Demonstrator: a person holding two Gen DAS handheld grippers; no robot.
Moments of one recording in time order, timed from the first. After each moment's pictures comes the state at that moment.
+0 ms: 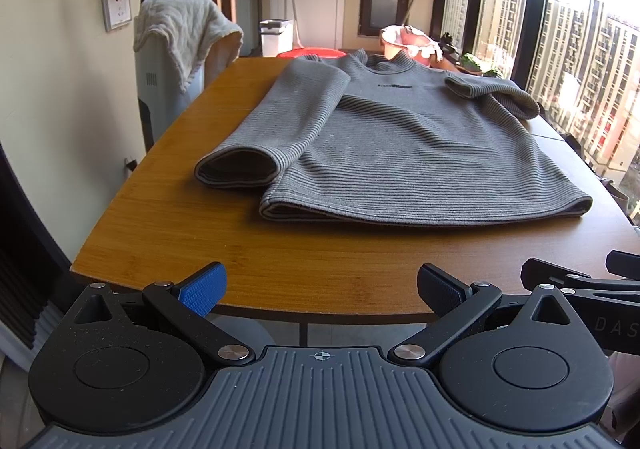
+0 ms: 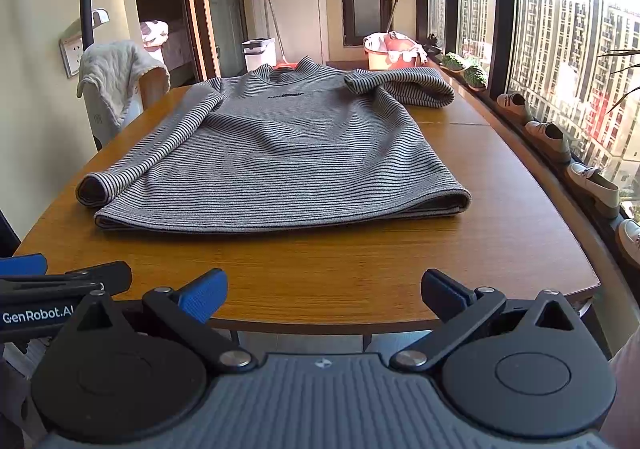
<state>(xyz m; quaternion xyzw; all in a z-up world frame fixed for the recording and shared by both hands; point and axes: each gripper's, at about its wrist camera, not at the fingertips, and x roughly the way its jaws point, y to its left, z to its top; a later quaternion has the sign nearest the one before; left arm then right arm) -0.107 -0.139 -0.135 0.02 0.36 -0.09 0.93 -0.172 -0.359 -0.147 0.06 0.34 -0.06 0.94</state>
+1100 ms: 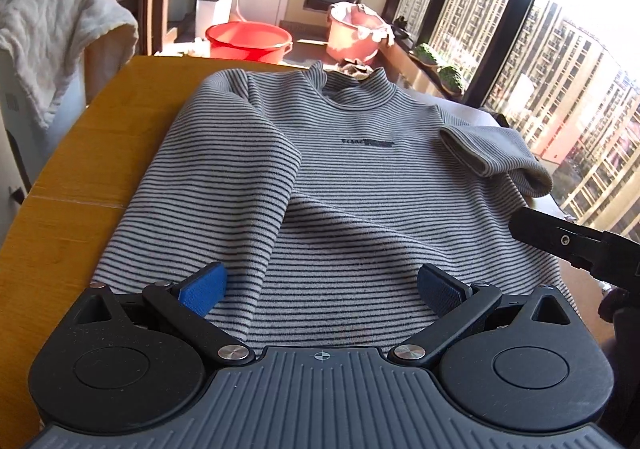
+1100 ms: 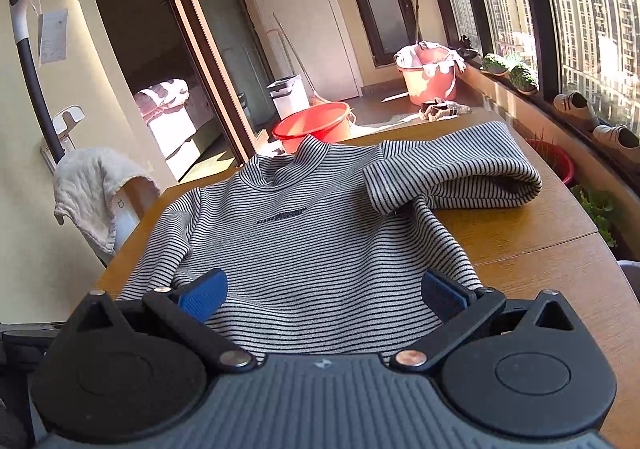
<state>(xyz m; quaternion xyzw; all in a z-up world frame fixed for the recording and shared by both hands) 0.115 -0.182 -0.142 -0.04 0.41 -0.19 0.89 0.036 -0.435 -0.139 0.17 0.31 0.01 0.93</state>
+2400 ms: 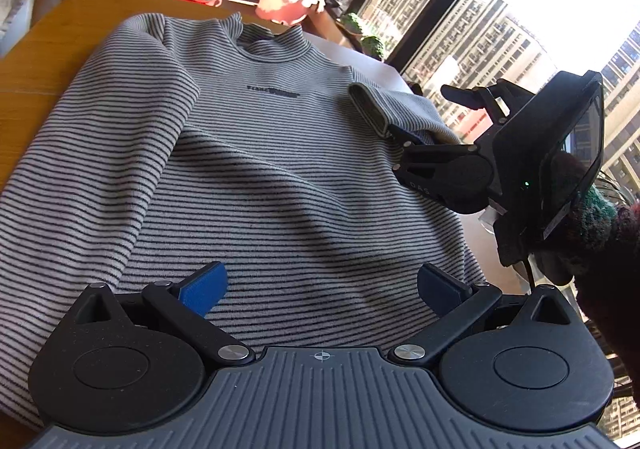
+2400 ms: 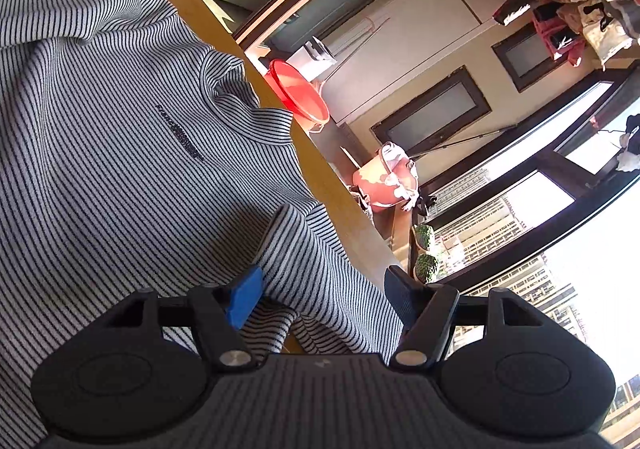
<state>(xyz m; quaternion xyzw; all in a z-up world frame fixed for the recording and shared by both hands) 0.035 -0.178 -0.149 -0.11 0.45 -0.31 0.83 0.068 -0.376 -0.163 -0.44 0.28 -0.05 0.86</state>
